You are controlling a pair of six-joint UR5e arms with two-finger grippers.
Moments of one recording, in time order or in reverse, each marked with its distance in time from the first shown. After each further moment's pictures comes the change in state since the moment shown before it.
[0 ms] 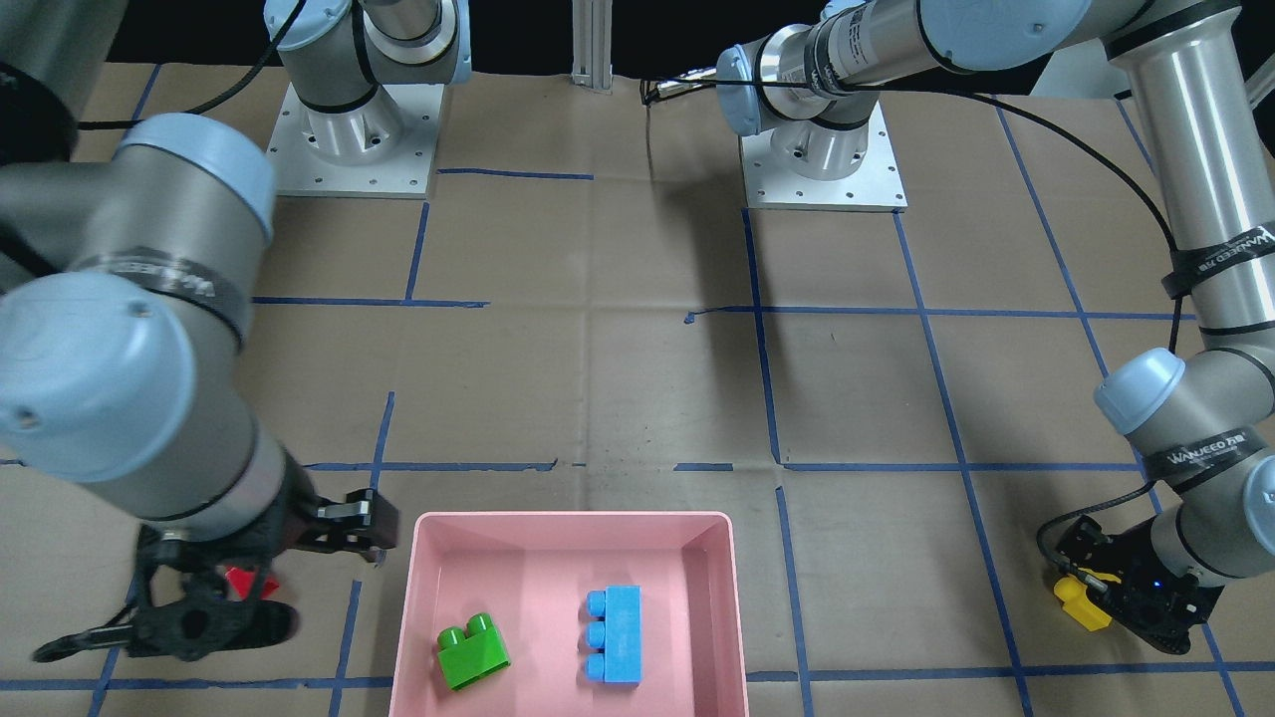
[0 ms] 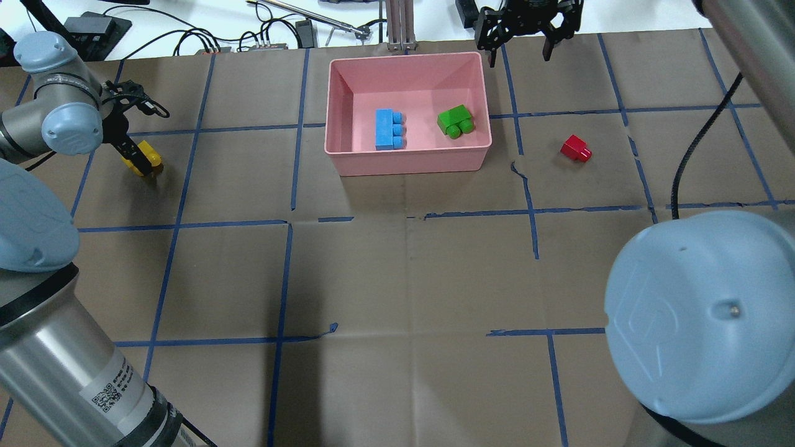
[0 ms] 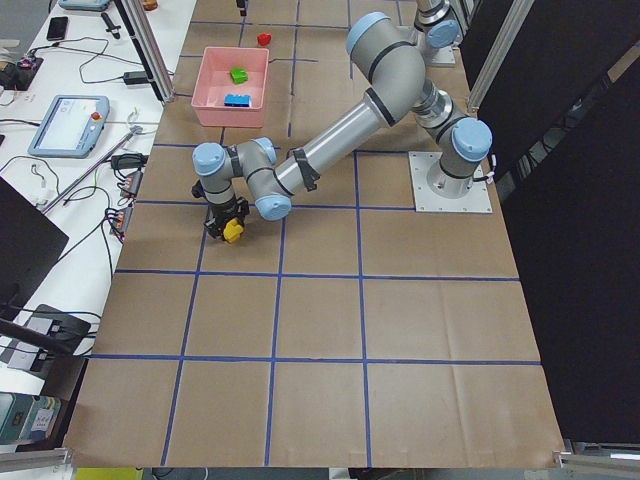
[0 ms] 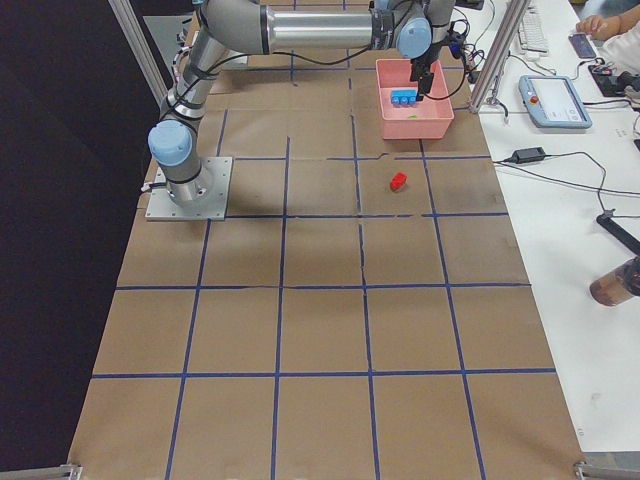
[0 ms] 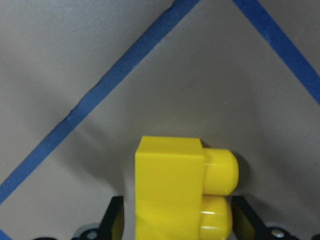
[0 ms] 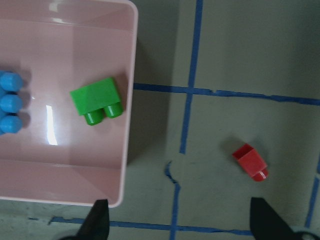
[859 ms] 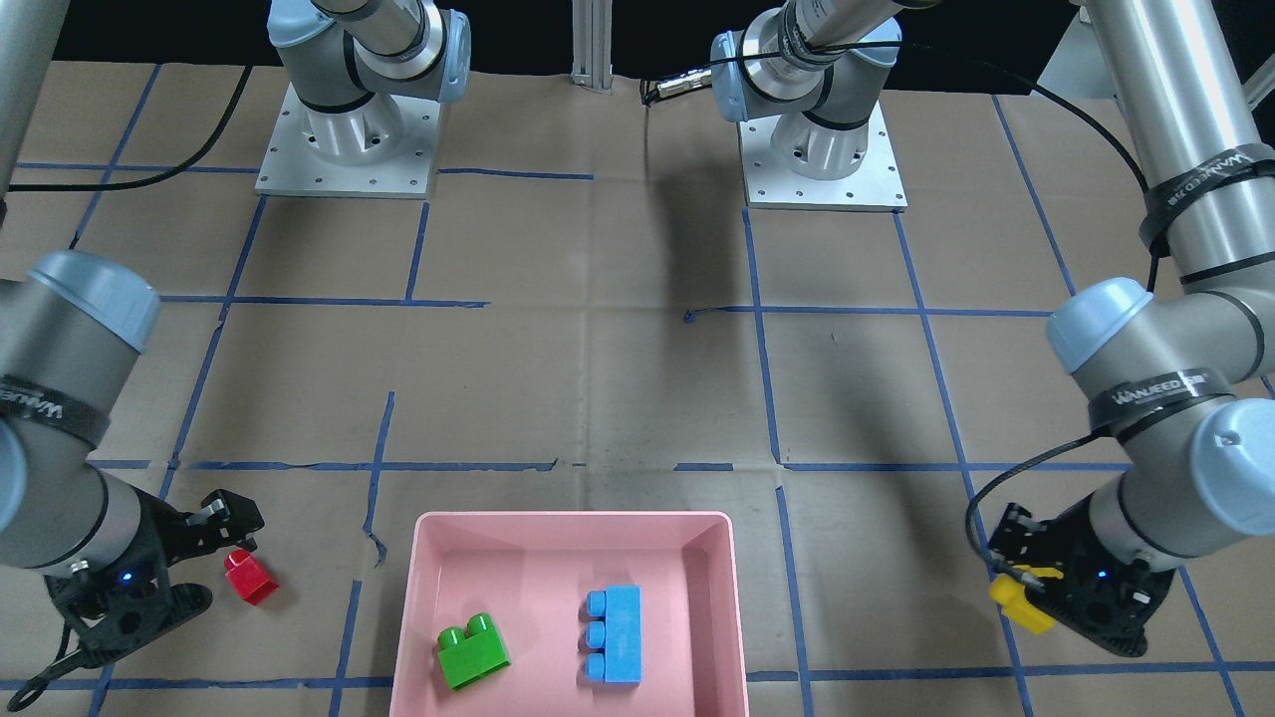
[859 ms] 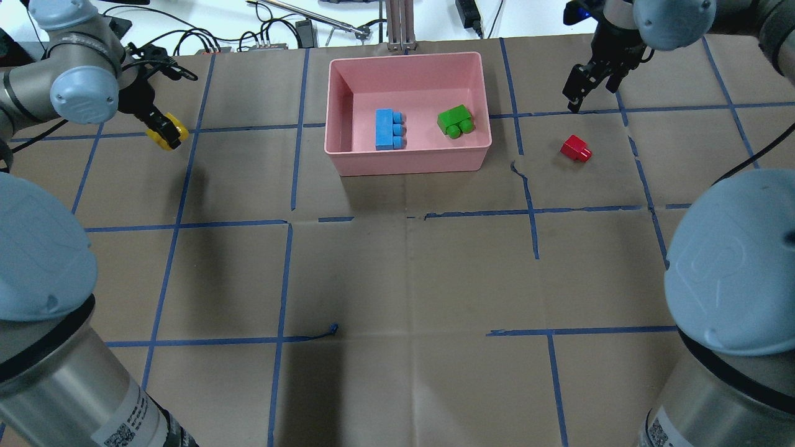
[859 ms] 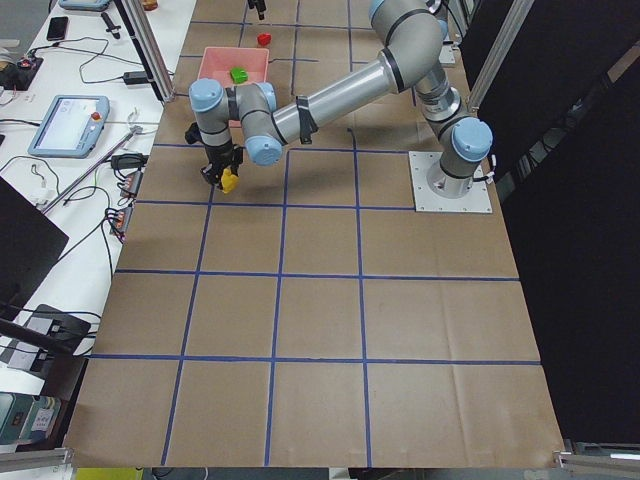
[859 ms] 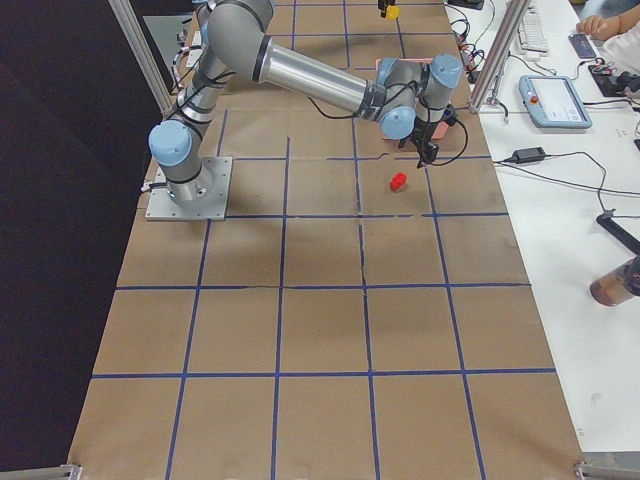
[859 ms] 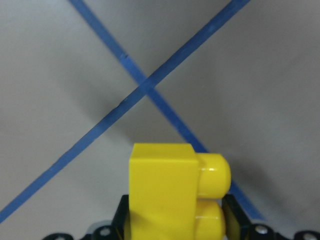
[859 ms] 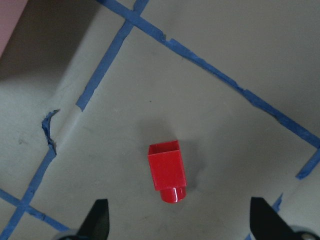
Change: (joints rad) left arm -0.209 0.151 0.049 -0.195 -0.040 -0.389; right arm -0.177 0.008 0.354 -0.330 0.004 -0.633
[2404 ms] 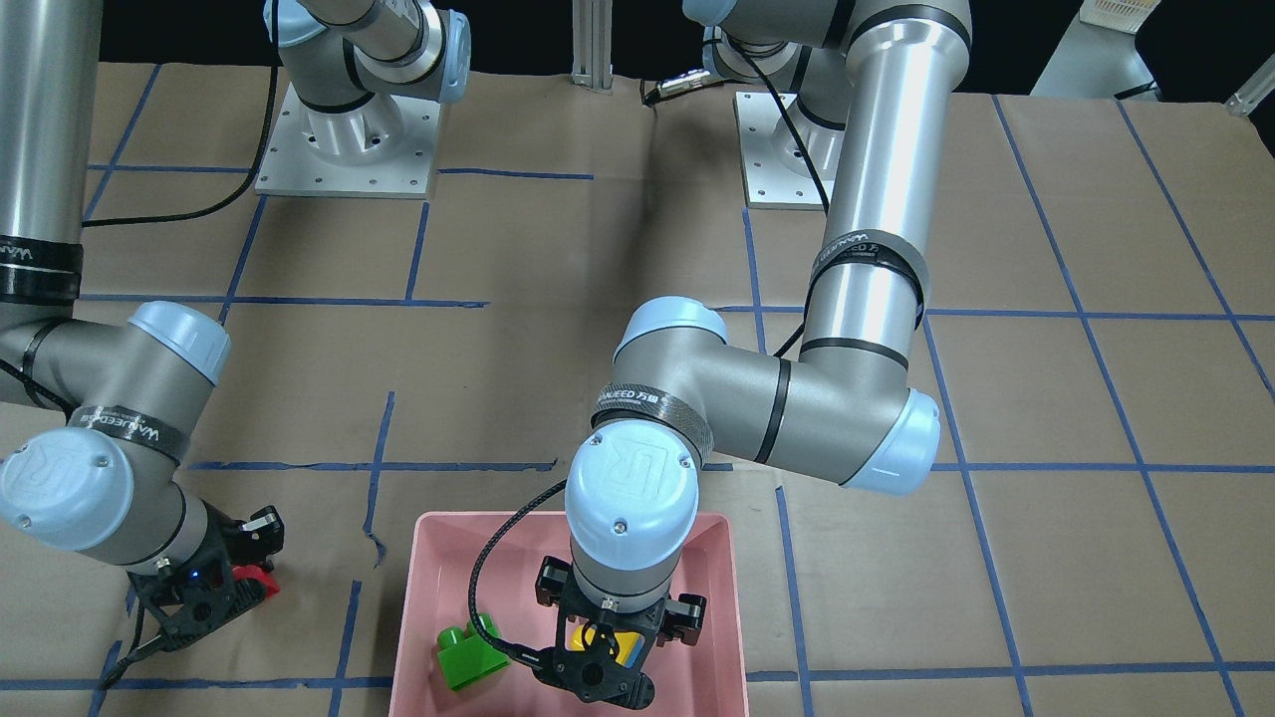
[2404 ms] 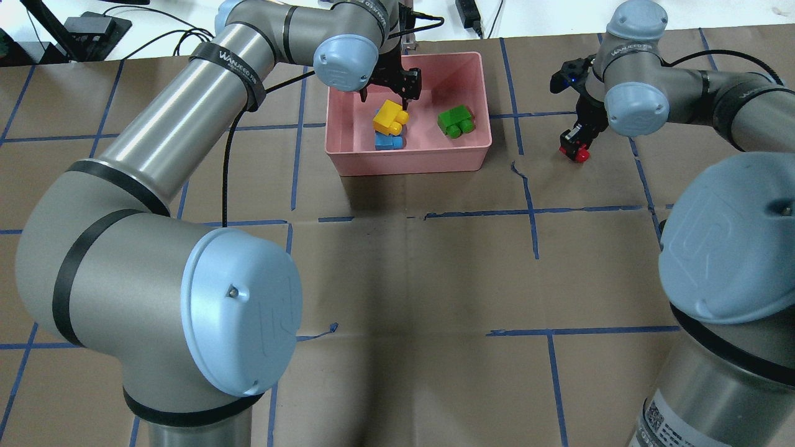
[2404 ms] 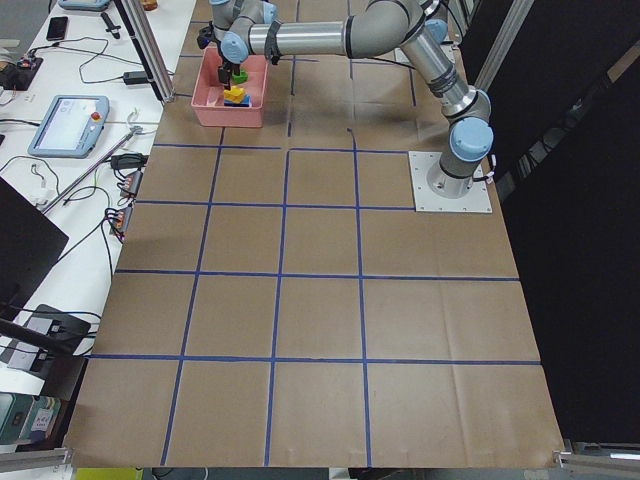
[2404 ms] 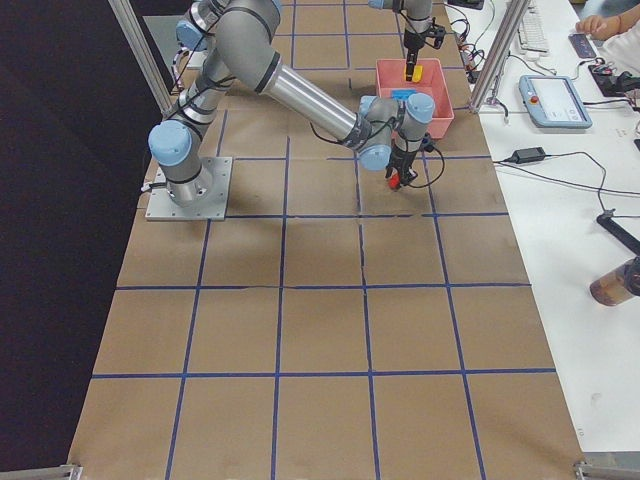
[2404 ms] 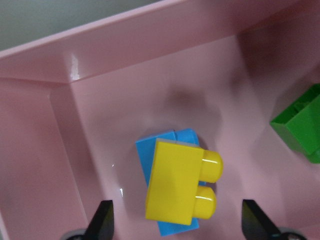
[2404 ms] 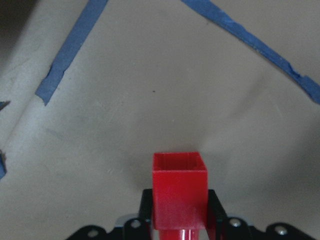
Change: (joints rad) left arm -0.495 -0.228 0.352 -0.089 -0.024 -0.800; right arm -0.004 0.045 0.131 -0.195 -0.011 -0.014
